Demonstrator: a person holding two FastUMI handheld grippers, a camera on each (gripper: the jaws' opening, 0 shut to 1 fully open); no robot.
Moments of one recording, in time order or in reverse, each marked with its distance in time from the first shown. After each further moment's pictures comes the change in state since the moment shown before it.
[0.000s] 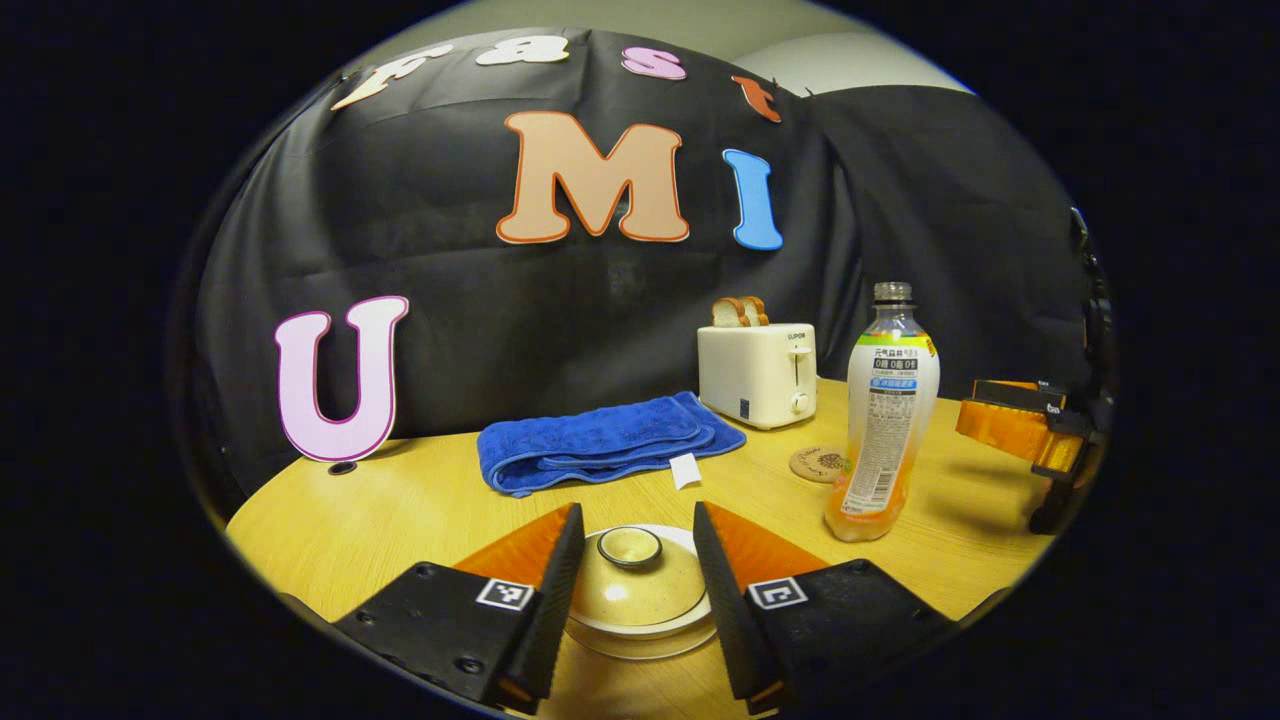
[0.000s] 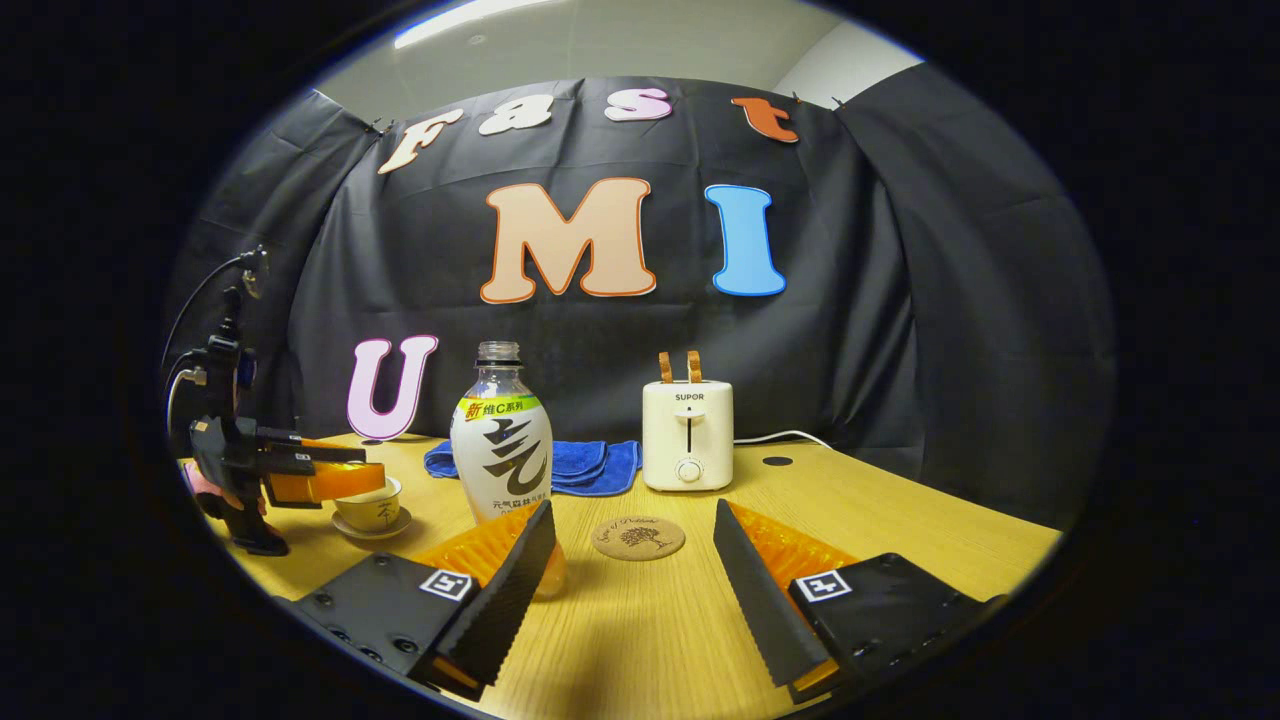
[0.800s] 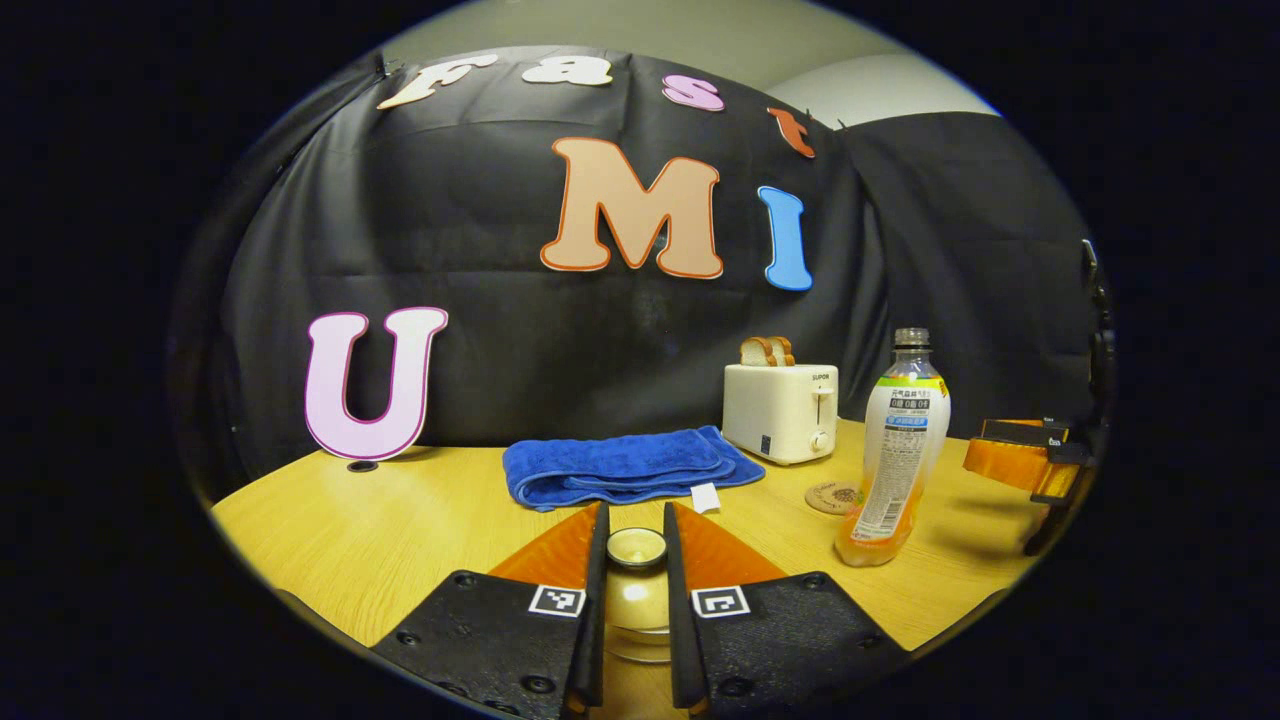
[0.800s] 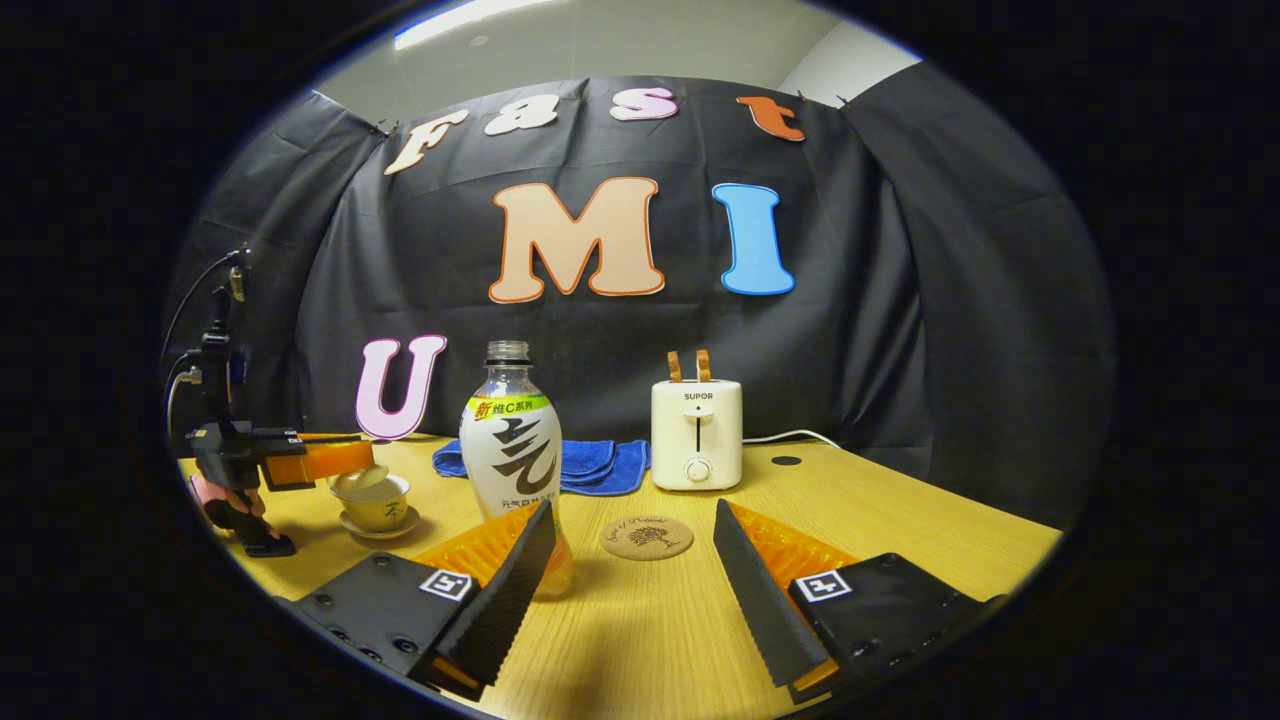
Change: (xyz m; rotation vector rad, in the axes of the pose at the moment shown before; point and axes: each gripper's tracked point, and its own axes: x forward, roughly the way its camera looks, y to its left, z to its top) left arm -0.017 0.020 0.019 -0.064 -0.144 0.078; right arm 0.001 0.004 -0.001 0.002 0.004 0.042
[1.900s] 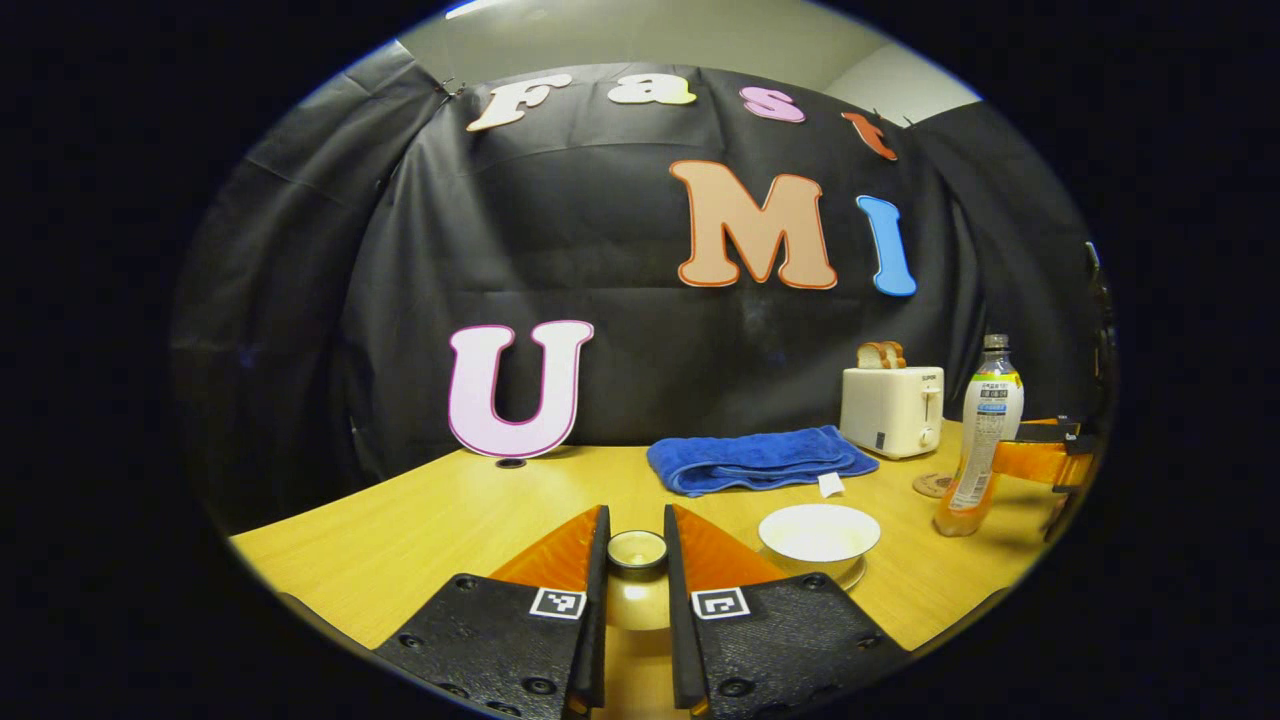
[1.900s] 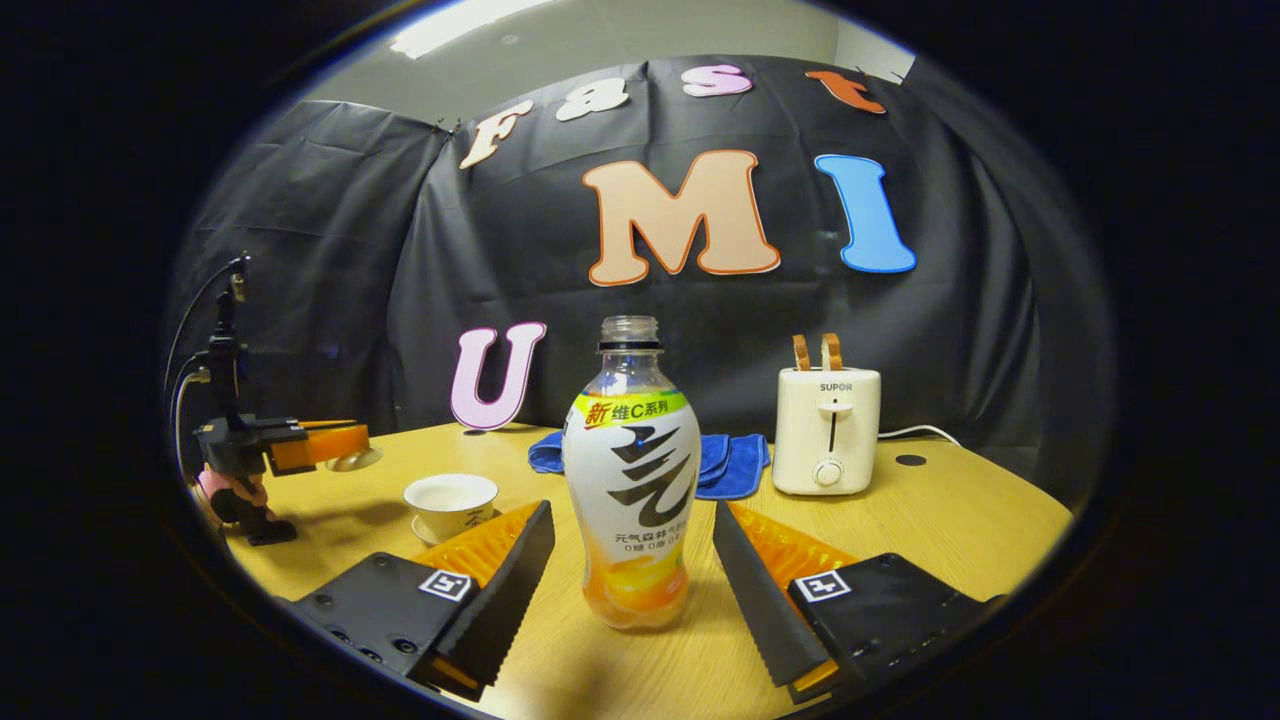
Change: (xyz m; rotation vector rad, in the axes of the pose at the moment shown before) left arm -0.083 0.103 0.001 0.009 0.002 0.345; right arm 0.047 0.083 -0.015 0.003 0.070 0.294
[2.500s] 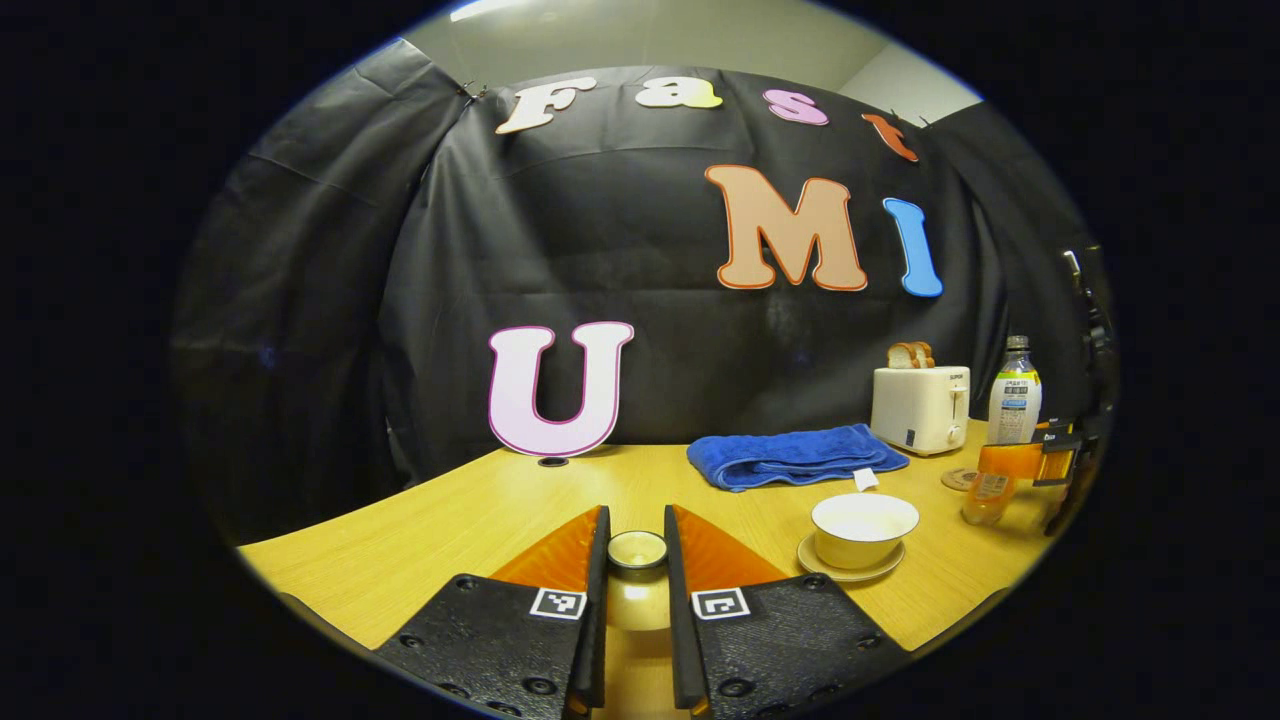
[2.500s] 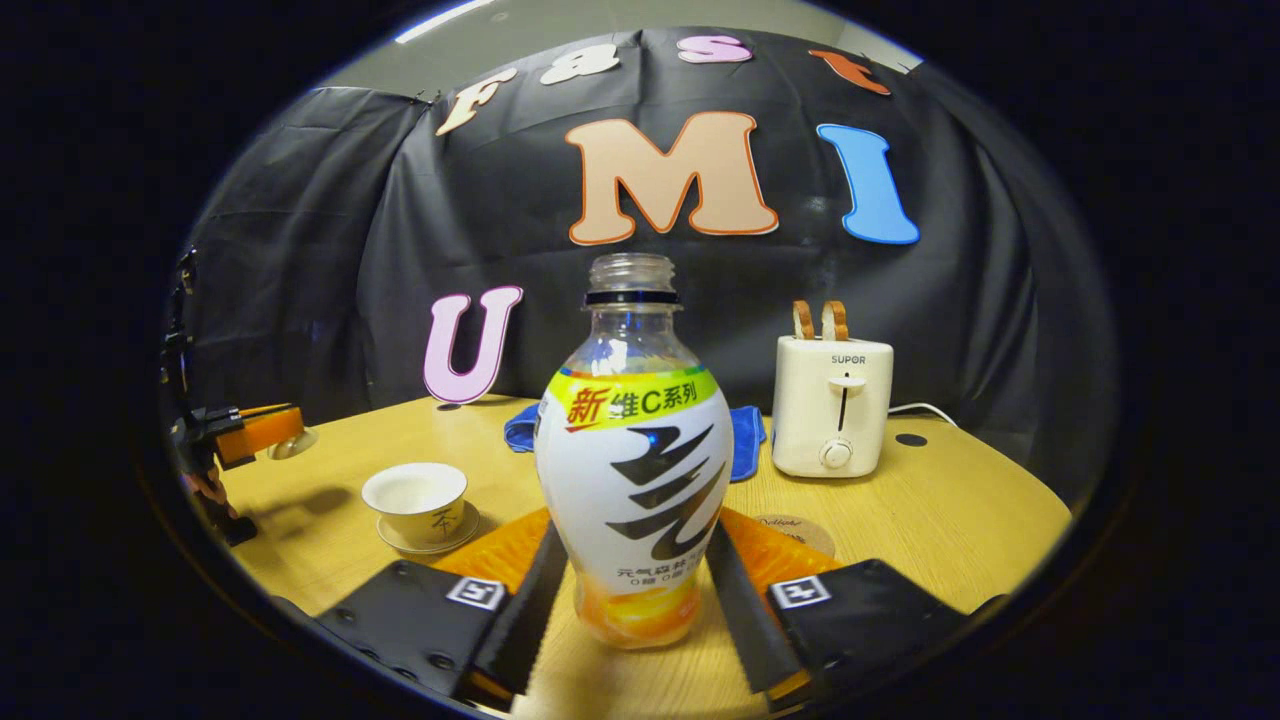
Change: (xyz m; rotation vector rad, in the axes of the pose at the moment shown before) left arm -0.014 0.037 -0.001 0.001 -0.001 0.067; right arm 0.032 -0.001 -0.016 -0.002 0.107 -0.077
